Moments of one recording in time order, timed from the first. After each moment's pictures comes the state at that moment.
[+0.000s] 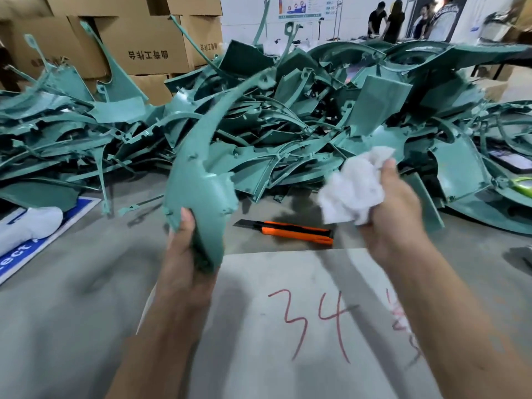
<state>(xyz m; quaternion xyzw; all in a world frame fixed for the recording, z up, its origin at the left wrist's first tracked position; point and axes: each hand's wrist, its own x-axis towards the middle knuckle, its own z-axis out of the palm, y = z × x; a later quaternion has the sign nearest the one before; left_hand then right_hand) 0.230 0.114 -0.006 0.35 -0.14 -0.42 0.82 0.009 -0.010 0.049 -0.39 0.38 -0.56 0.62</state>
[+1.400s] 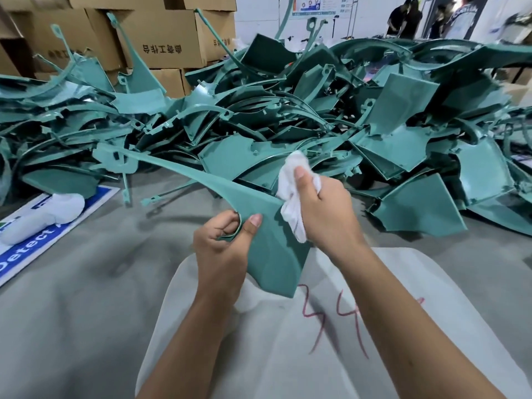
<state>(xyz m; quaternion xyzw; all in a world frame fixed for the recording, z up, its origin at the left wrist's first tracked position) 0.215 0.113 -0.019 0.49 -0.37 -0.21 0.76 0.090 0.015 0.037 -0.73 0.43 -0.42 0.32</state>
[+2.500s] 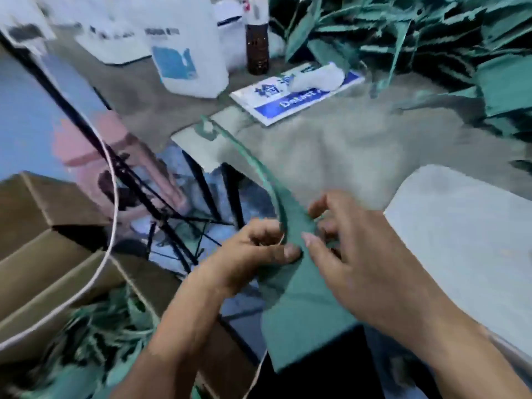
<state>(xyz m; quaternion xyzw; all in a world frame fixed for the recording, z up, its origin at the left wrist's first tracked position) 0.260 0.456 -0.062 0.54 -0.23 -0.40 0.70 0.150 0.299 0.012 -0.92 0.03 -0.10 0.37</state>
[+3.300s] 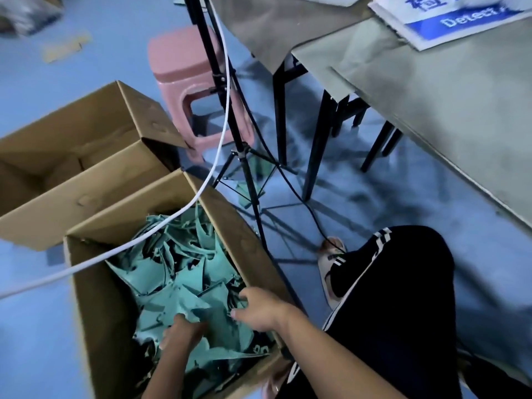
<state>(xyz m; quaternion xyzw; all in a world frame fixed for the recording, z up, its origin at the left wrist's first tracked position) 0.128 0.761 -0.335 0.82 0.41 -0.35 0.18 0.178 0.548 -0.248 -0.77 0.01 0.51 0.38</state>
